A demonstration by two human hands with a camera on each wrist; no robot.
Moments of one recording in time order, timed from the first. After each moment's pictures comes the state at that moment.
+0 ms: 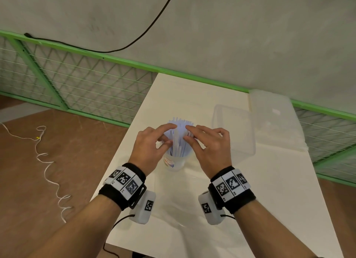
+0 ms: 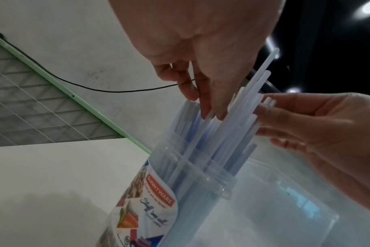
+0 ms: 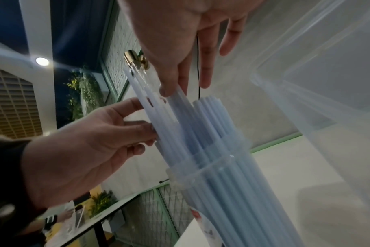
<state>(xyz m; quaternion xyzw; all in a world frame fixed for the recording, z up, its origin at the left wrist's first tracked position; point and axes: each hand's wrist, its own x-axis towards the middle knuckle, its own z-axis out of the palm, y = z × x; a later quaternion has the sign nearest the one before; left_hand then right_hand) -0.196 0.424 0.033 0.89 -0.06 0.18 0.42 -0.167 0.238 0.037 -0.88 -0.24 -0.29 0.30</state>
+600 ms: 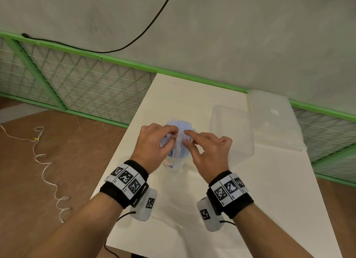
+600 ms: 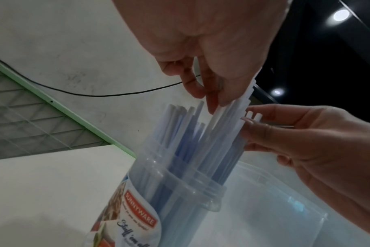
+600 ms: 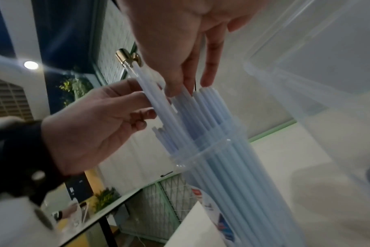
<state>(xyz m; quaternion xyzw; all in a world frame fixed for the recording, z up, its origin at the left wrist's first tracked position) -0.187 0.415 0.038 0.88 -0.12 0.25 0.39 -0.173 0.239 0.030 -0.89 -0.20 -0.26 0.31</state>
